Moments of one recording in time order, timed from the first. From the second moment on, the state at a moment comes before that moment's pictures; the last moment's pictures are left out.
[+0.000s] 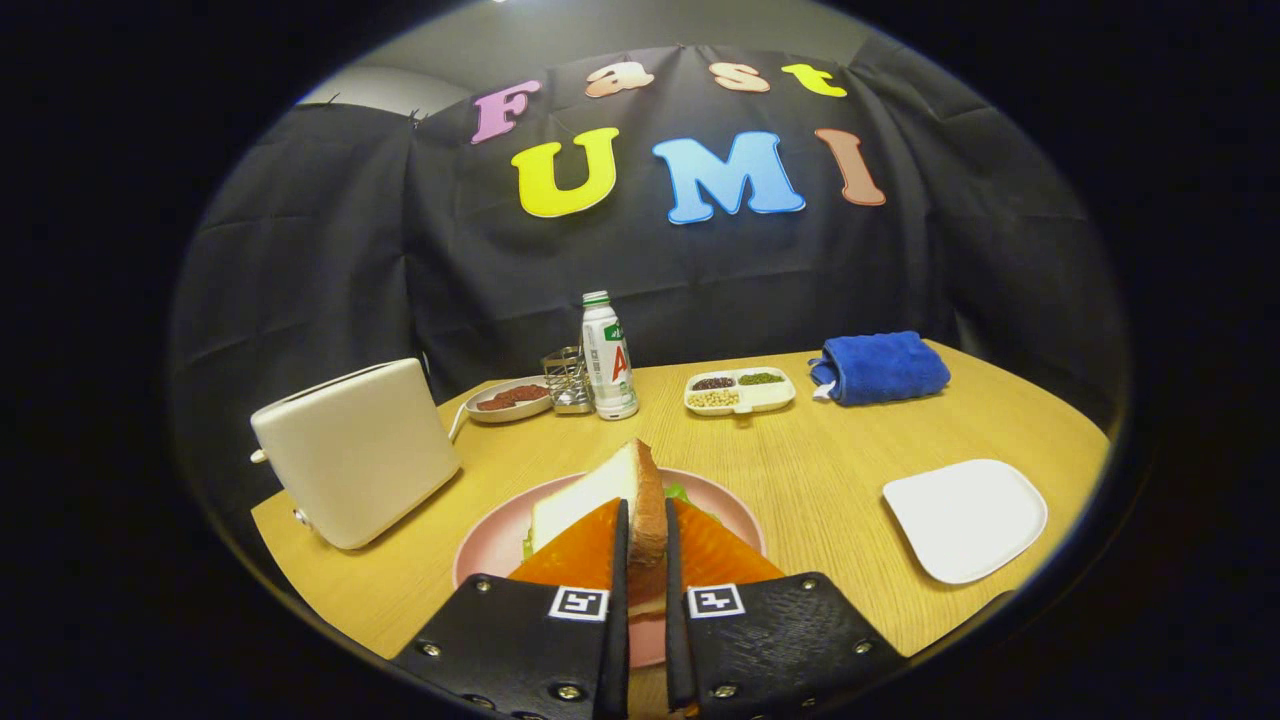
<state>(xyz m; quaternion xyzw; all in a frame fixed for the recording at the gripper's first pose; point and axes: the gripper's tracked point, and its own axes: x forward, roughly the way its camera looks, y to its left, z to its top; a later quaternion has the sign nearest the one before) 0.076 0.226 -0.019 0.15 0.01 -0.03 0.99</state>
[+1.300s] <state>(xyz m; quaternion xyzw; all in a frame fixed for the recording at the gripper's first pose) 0.072 0.247 0.010 0.03 -0.04 -0.03 1.00</state>
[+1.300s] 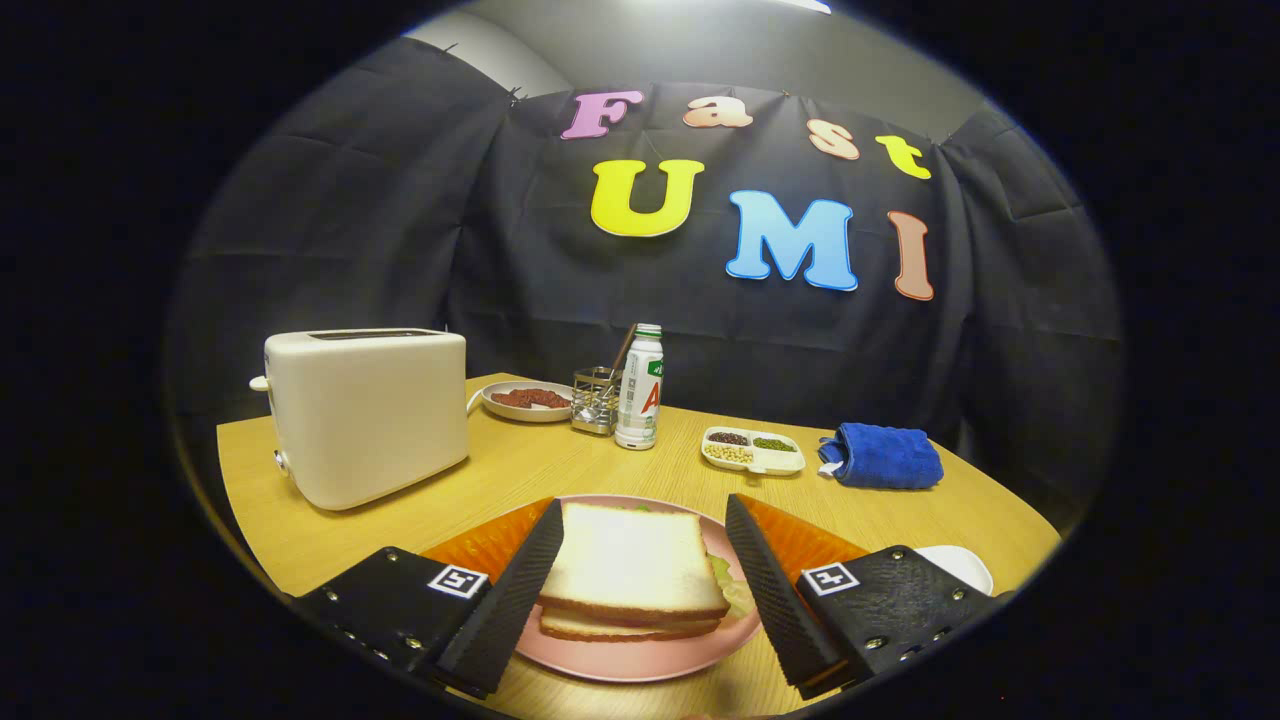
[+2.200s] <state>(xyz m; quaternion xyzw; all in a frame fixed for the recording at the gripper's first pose) 0.033 0.124 0.136 0.08 -0.13 -0.03 0.99</state>
